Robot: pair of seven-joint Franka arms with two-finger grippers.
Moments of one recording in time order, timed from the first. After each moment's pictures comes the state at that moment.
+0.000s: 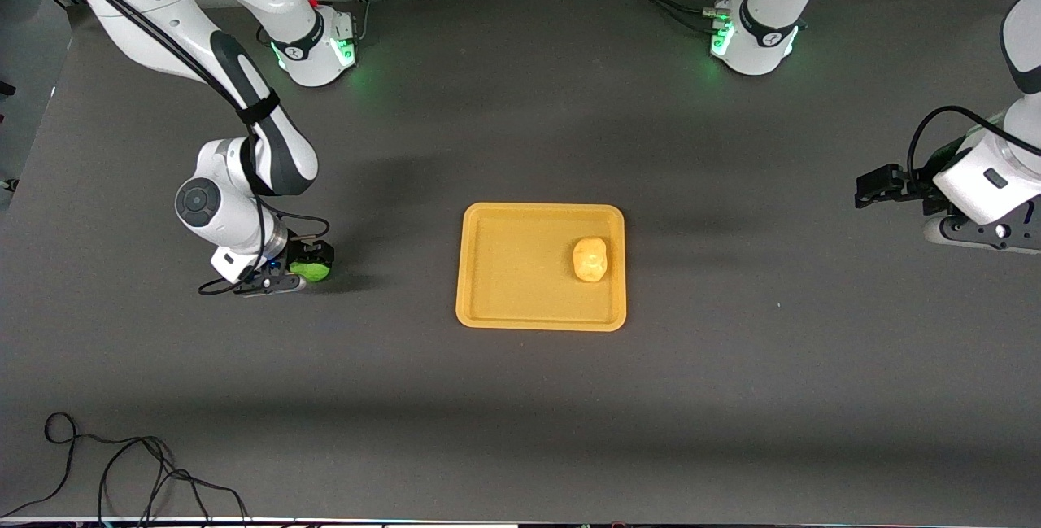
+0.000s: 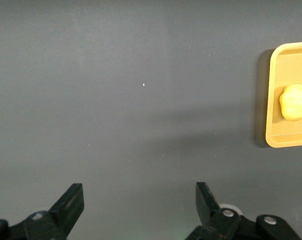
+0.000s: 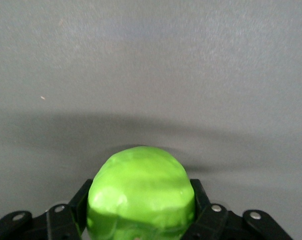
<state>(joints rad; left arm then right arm) 0.02 0.07 -0.04 -1.69 -0.03 1.66 0.10 0.16 0.38 -0.05 -2.25 0.09 2.62 -0.05</state>
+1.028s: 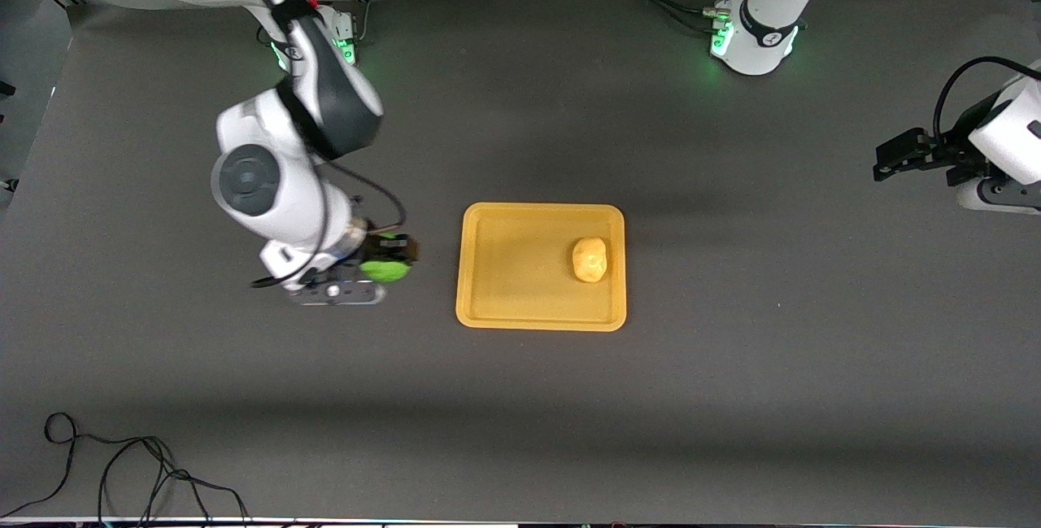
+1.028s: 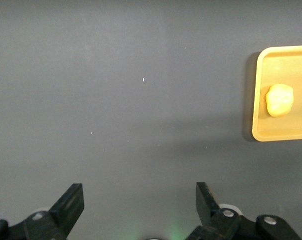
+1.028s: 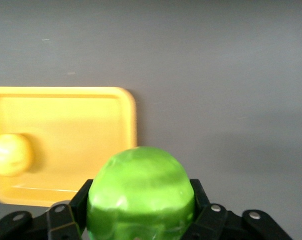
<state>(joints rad) 0.02 0.02 -0.05 -1.60 -0.03 1.52 0.05 0.51 0.45 -0.04 -1.52 0.16 1.94 0.50</state>
